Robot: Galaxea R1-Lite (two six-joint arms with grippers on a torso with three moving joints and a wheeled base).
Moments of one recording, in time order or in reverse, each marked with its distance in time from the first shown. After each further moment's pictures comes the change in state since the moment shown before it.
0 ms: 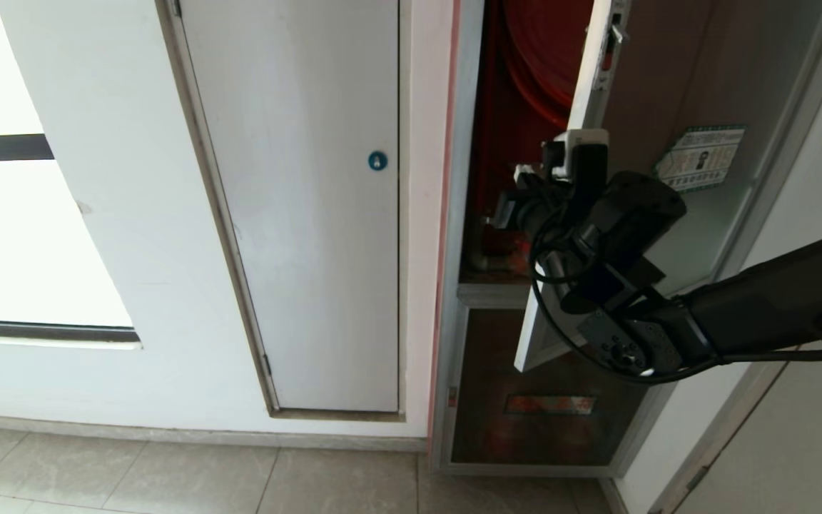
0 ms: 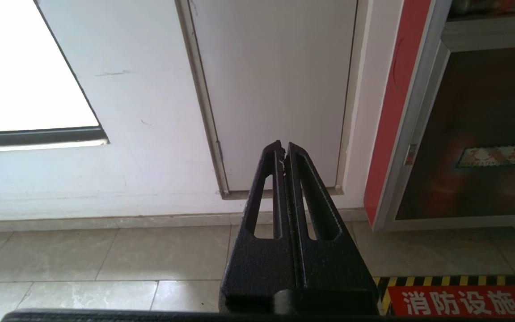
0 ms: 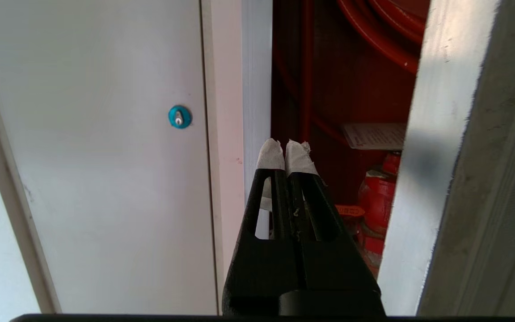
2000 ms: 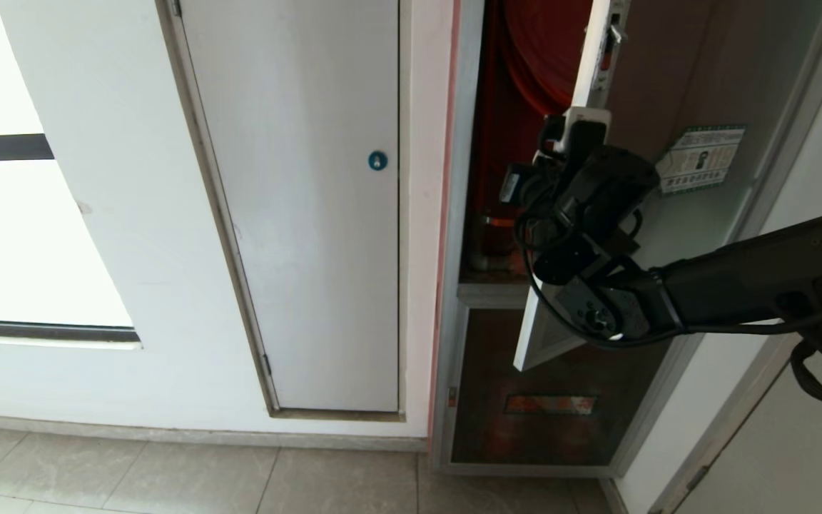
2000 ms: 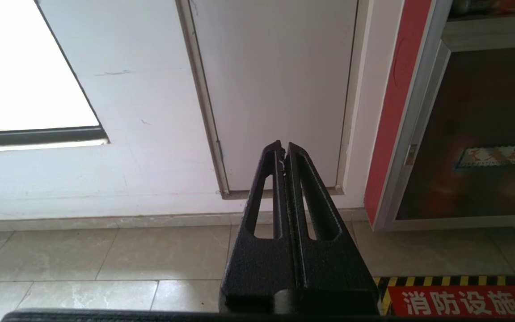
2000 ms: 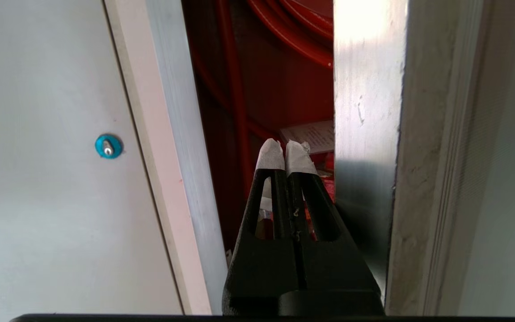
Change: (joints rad) left arm 0.000 0.000 0.000 0.000 0.000 0.000; right arm -0.012 0.062 -0.204 0.102 -0.246 0.008
